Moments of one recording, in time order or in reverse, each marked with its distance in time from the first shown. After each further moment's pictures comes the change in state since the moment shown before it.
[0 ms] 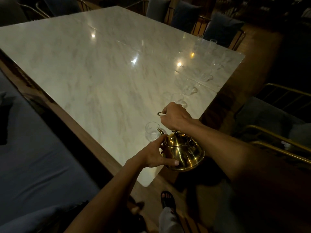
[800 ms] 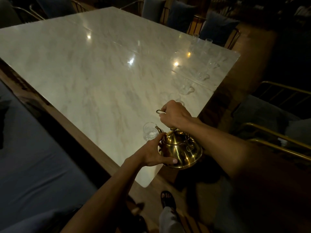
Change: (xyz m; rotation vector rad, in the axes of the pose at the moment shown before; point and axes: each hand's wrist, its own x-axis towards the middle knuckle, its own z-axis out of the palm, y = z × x) left_hand 0.004 0.003 -0.003 0.070 0.021 0.025; right_hand -0.004 0.002 -0.011 0.034 0.019 0.001
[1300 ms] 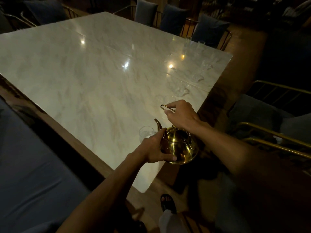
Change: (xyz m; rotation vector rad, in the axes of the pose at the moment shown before) left_hand 0.020 0.029 -0.008 0.227 -0.003 0.045; right_hand -0.004 0.032 -0.019 0.205 0.142 -0.029
